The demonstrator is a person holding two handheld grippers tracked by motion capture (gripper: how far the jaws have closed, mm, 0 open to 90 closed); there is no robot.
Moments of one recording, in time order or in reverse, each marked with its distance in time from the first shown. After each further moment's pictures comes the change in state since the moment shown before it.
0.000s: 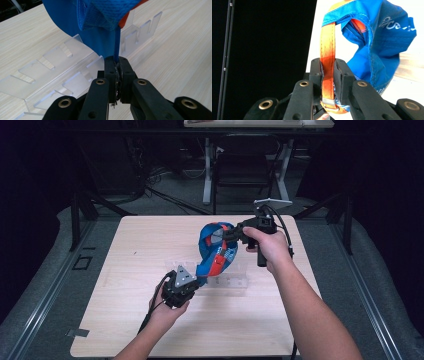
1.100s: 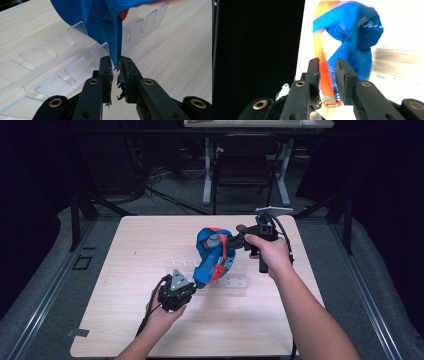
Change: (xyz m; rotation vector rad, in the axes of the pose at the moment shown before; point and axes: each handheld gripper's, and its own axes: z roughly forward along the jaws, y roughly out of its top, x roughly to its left) left arm 0.006 -0.017 -0.002 0.007 0.007 -0.035; right arm -0.022 -0.007 0.005 -0.002 -0.057 0.012
